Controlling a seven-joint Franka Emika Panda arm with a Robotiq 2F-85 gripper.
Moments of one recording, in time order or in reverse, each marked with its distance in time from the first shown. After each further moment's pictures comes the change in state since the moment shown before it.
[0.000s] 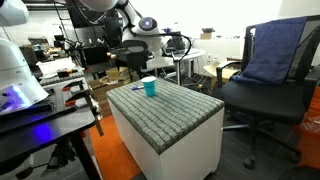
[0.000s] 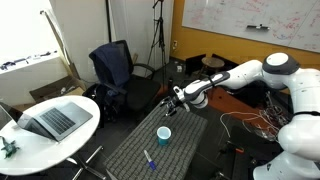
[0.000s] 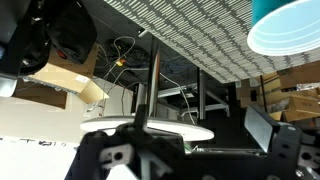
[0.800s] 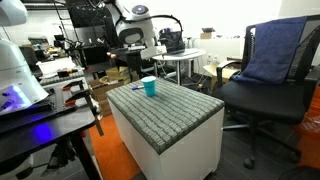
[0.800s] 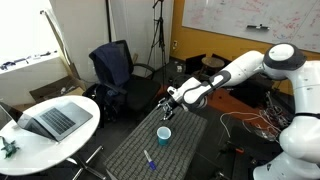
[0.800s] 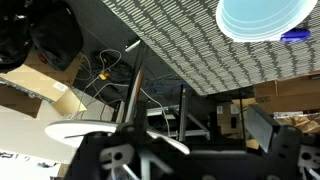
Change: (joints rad) arm 0.140 -0.204 -0.057 -0.084 -0.167 0.019 0.248
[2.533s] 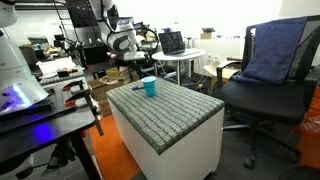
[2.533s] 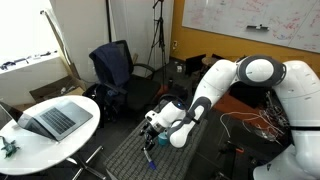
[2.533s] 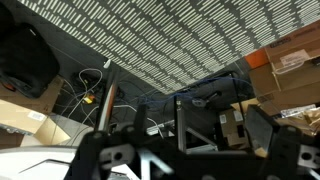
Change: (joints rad) arm 0.719 -0.089 -0.361 0.051 -0.023 0.234 0.620
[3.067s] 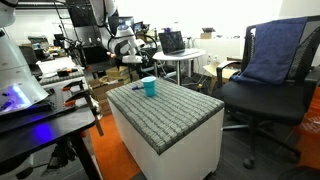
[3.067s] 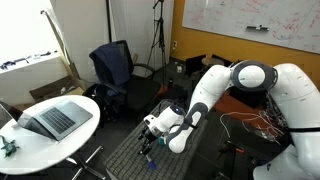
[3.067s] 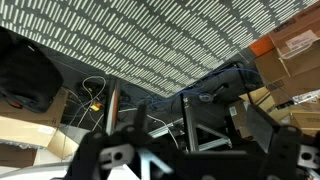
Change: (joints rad) arm 0.062 0.063 -0.042 0.049 -0.052 0.041 0.182
